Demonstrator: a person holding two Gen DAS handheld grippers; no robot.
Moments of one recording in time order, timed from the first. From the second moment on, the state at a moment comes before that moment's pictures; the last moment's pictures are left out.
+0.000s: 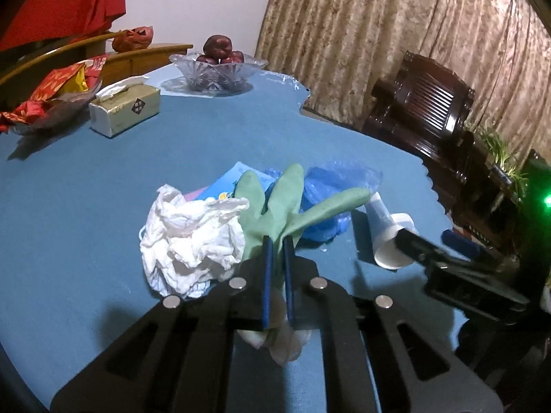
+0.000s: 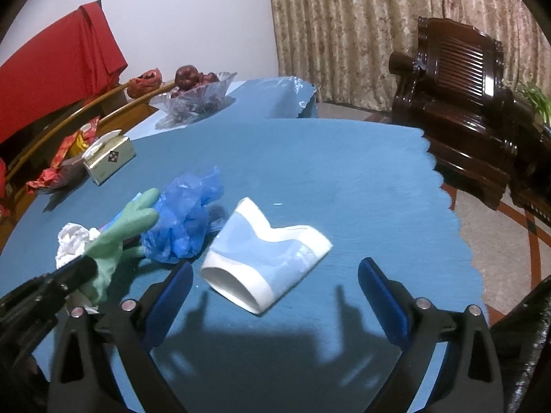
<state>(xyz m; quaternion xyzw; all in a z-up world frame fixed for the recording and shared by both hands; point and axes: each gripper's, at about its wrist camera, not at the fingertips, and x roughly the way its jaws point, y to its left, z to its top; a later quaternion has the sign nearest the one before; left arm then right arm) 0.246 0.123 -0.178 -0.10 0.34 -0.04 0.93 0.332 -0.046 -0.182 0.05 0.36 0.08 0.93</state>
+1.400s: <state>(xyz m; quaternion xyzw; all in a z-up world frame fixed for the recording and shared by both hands) 0.235 0.099 -0.165 -0.09 0.33 -0.06 0.94 0.316 -0.074 -0.162 0.07 0.38 0.10 0.92</state>
